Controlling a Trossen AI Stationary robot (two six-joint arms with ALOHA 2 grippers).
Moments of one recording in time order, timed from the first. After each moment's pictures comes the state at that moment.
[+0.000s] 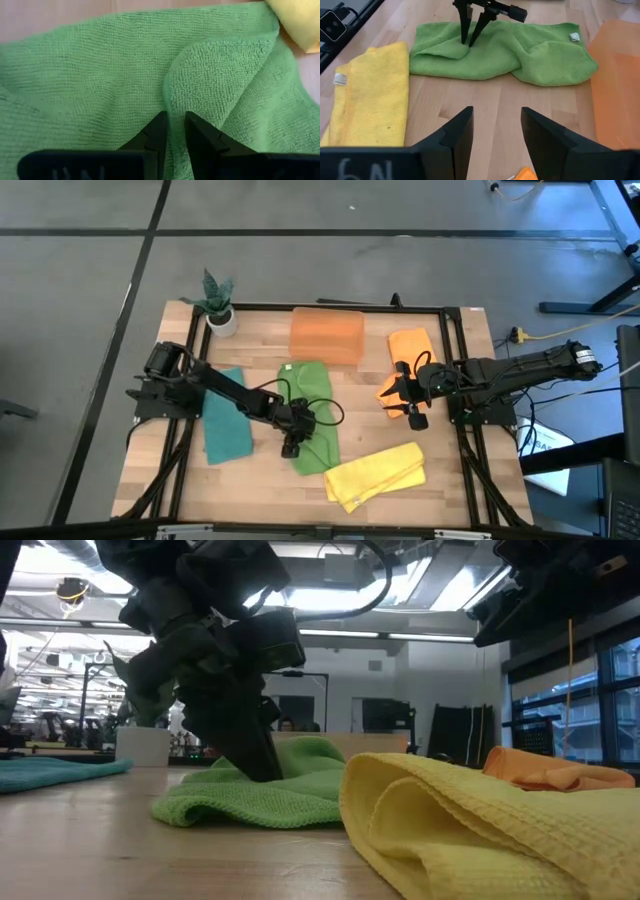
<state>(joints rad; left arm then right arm) -0.22 1.81 0.89 0.02 0.01 -0.17 0.13 0.89 0.59 -0.34 0.00 -0.09</state>
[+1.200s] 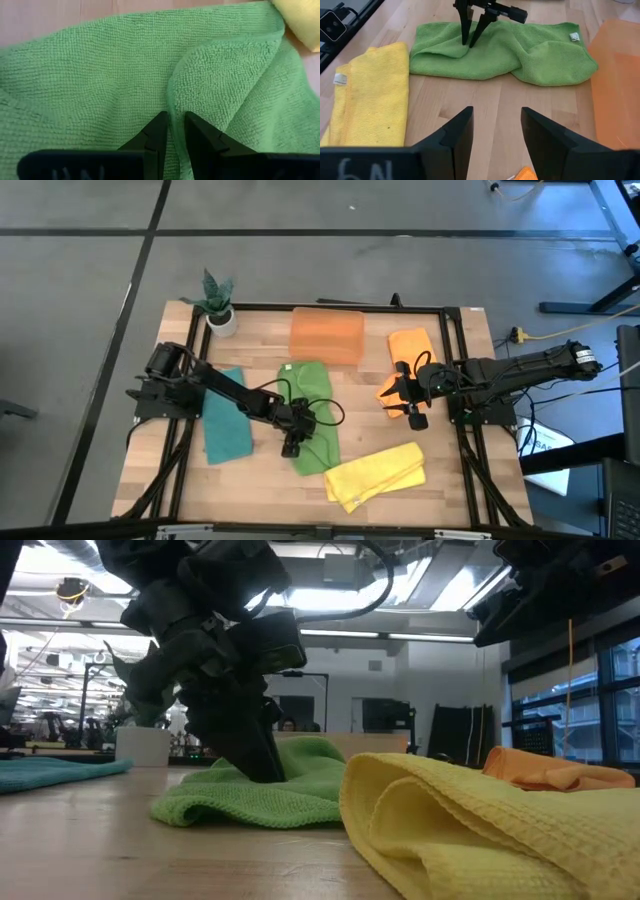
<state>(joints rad) -0.21 1.83 0.89 0.03 0.01 -0.16 0.13 0.89 0.59 -0.34 0.00 -0.09</state>
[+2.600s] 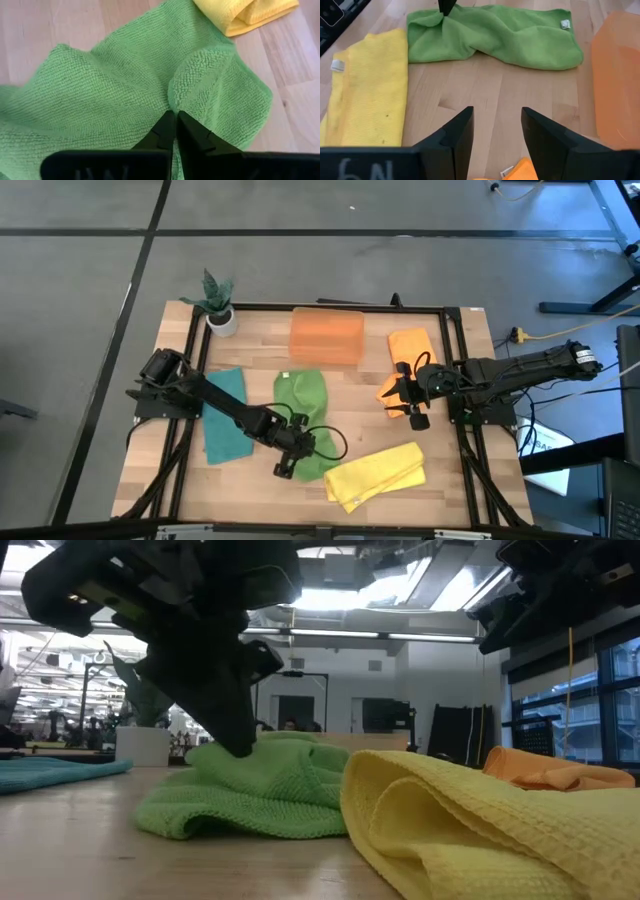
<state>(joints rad) -0.39 1.82 1.10 -0.32 -0.09 -0.15 0.13 0.89 0.59 -0.38 0.00 -0.11</state>
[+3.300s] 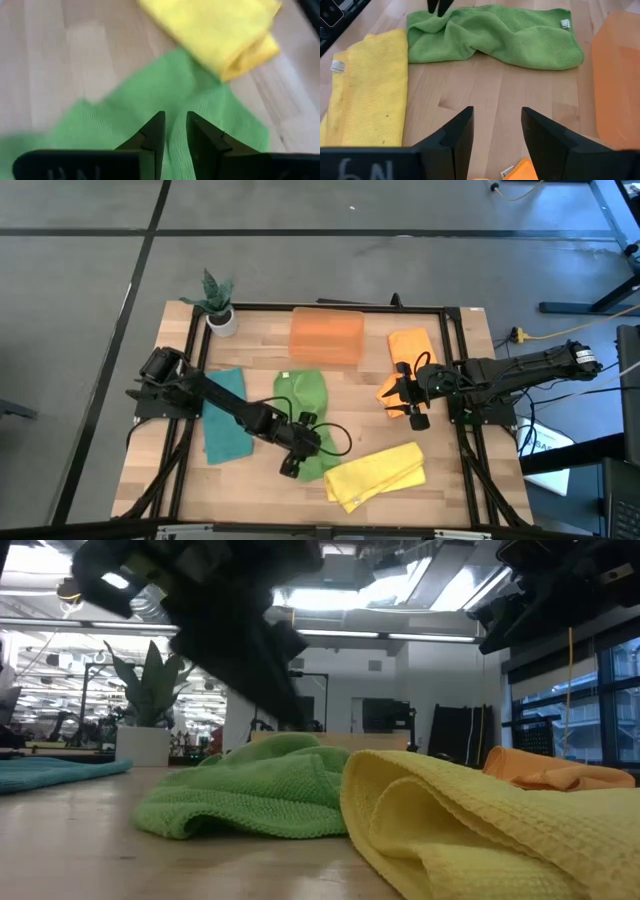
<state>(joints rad) -0.36 1.81 1.10 -0.17 -0.09 -0.04 0.13 0.89 0.59 -0.38 0.00 -0.11</state>
